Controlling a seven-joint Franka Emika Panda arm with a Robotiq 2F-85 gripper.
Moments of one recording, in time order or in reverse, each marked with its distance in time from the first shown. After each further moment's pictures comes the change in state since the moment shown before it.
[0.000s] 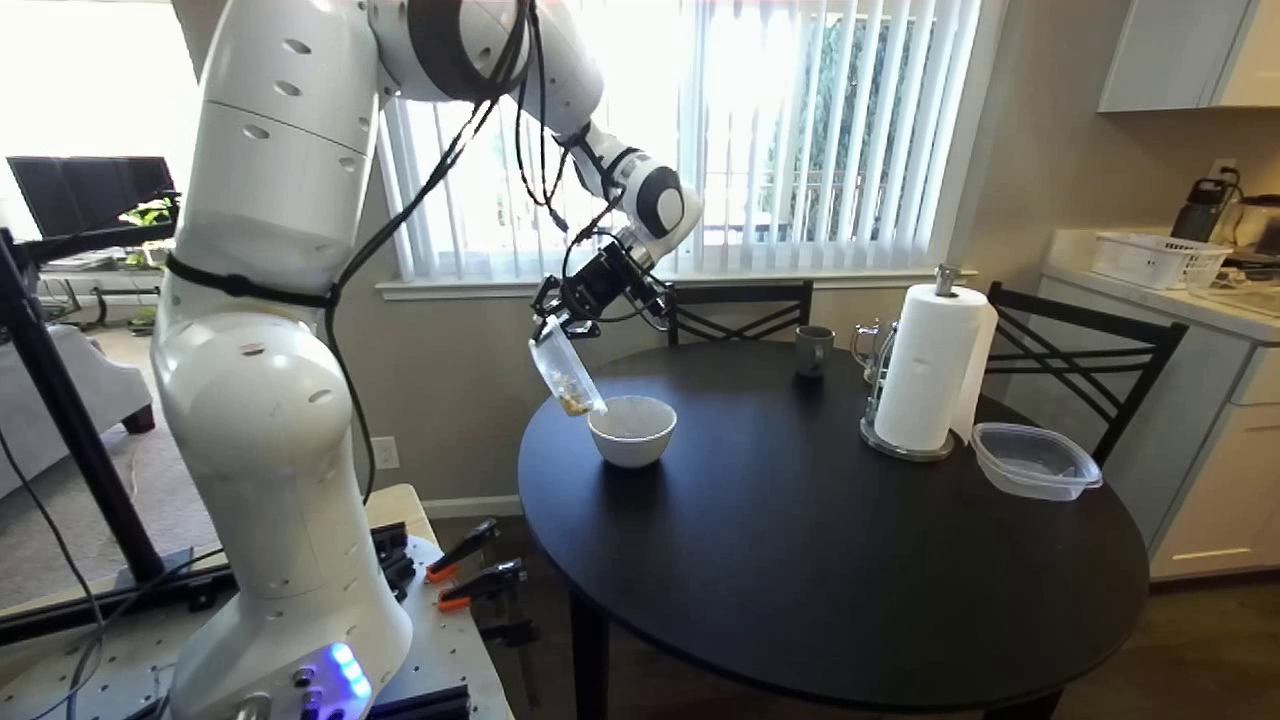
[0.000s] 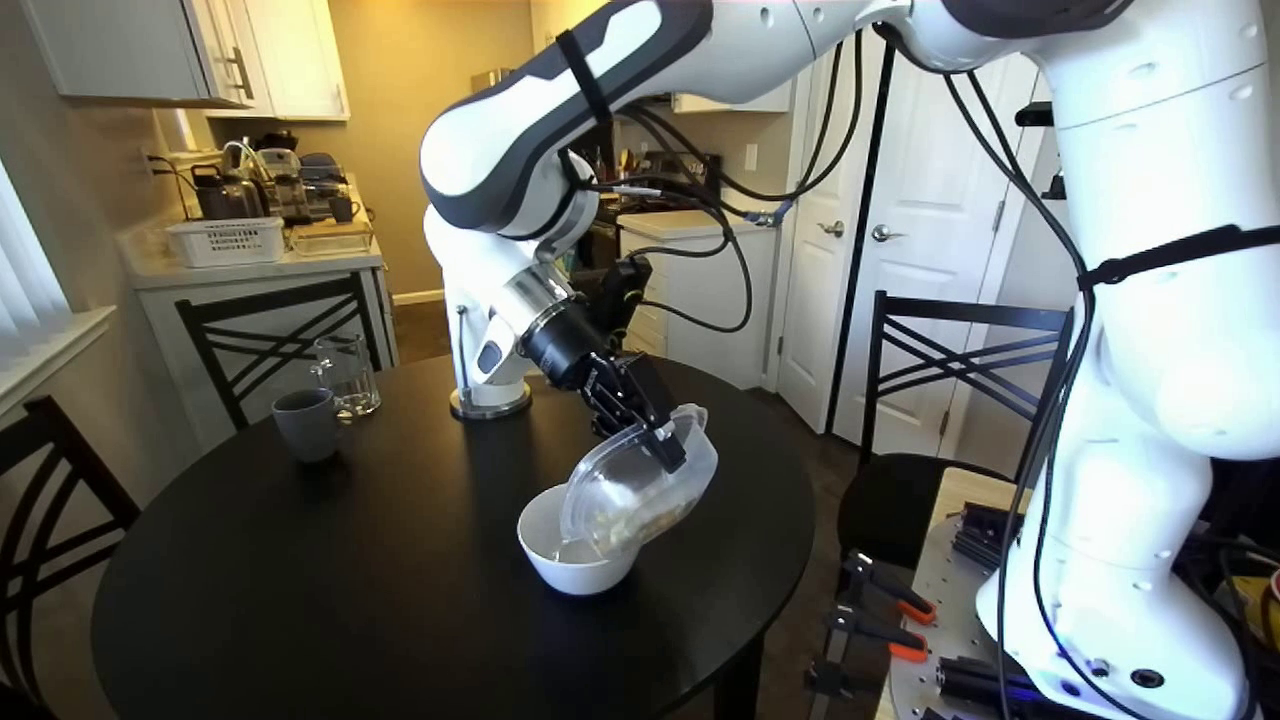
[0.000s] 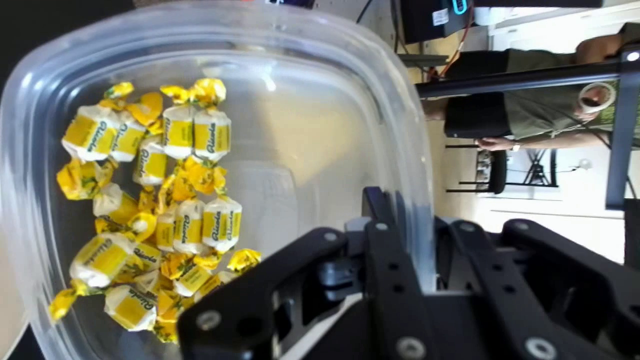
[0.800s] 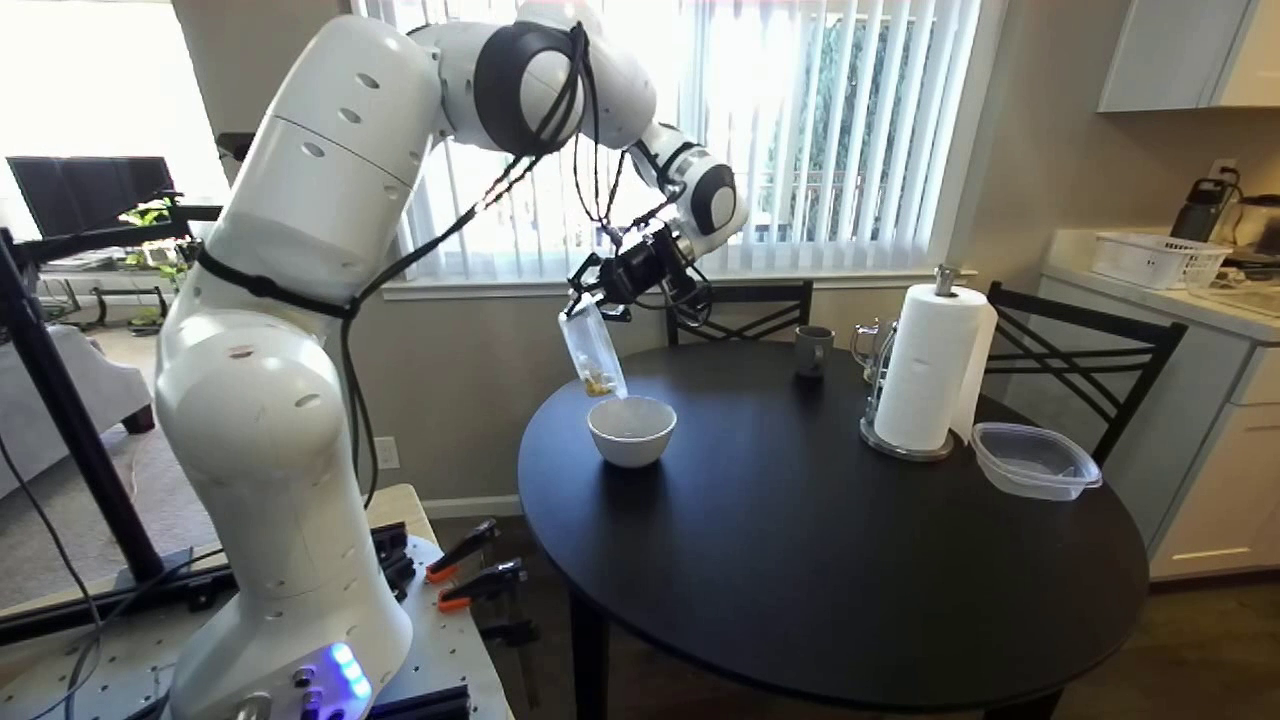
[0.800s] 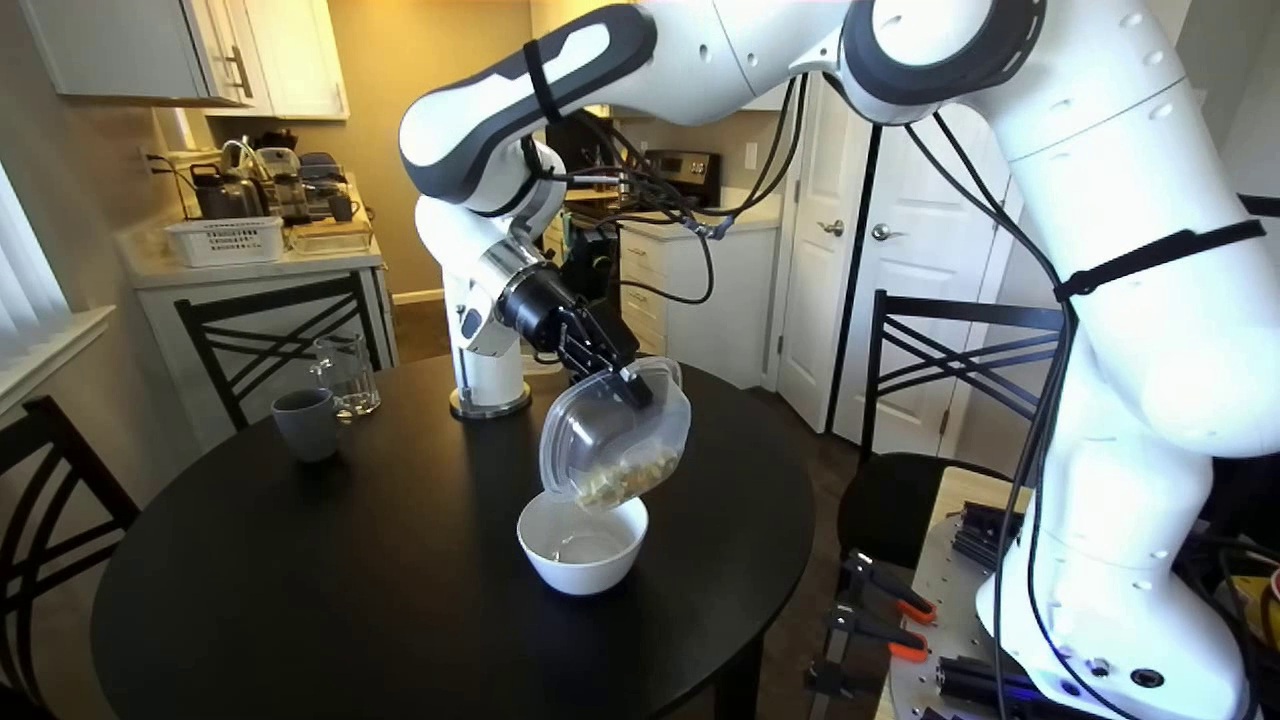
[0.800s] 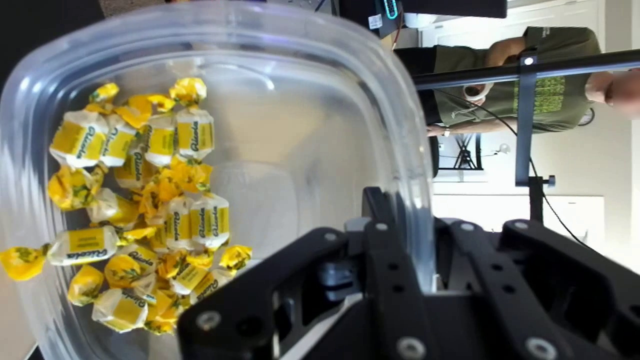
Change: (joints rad) arm -0.068 0.191 -0.018 0.320 0.040 -0.270 0.018
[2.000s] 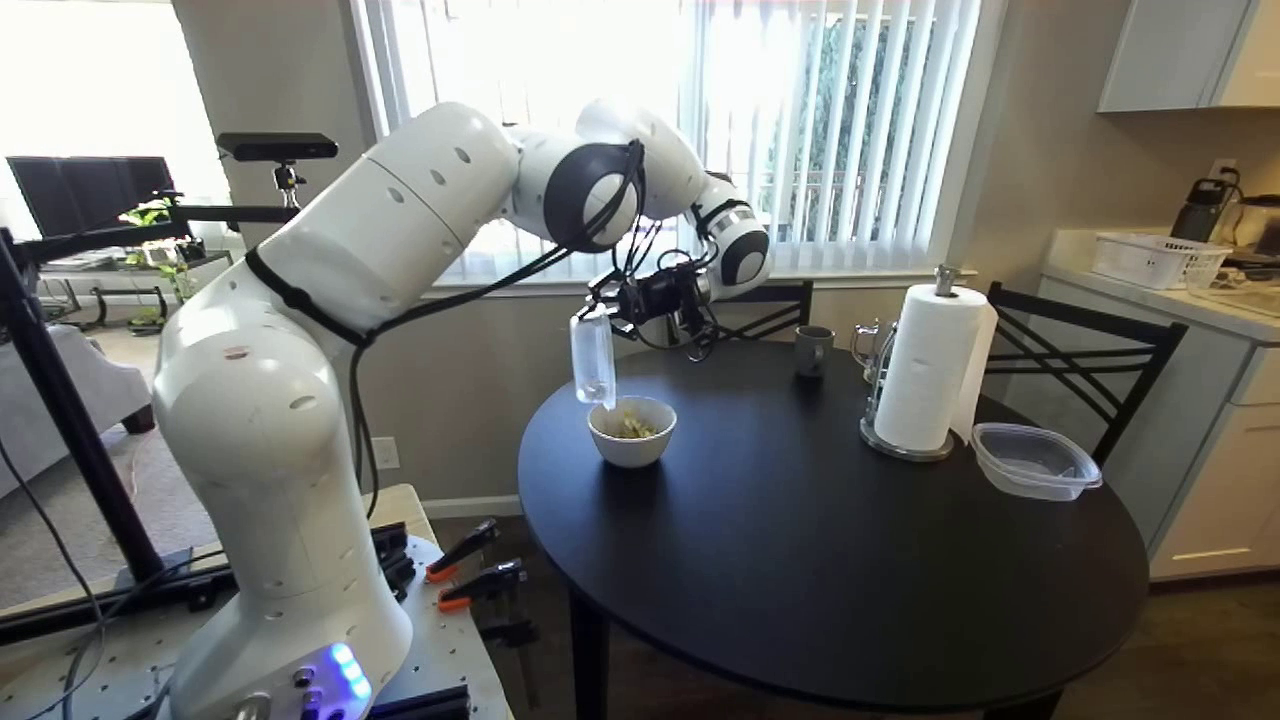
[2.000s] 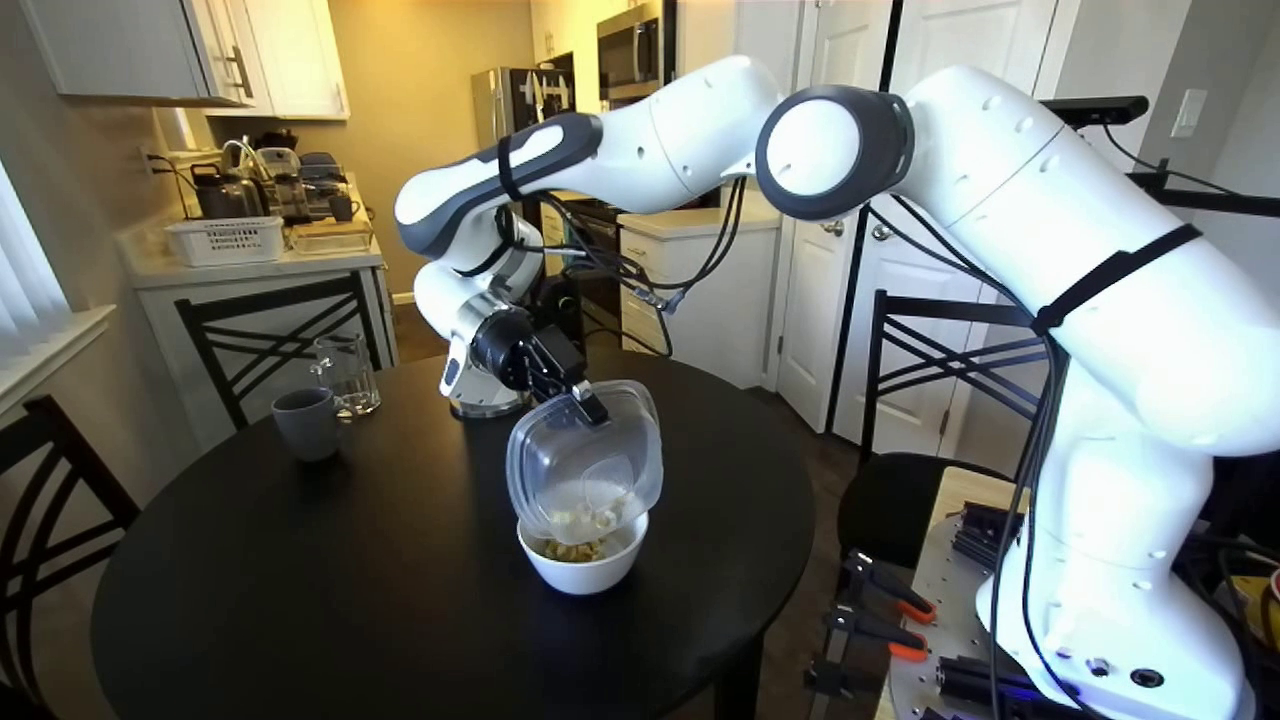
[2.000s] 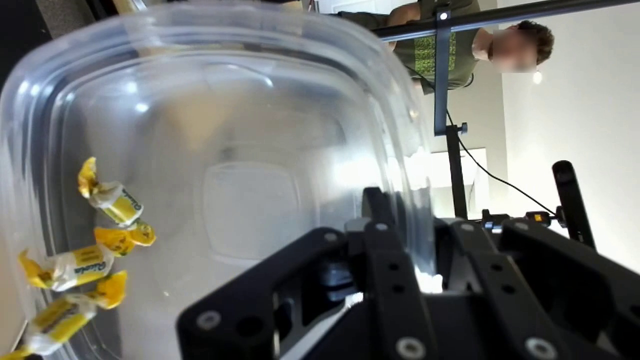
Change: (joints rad) arm -0.026 0.324 0.008 0.326 0.188 -0.185 0.157
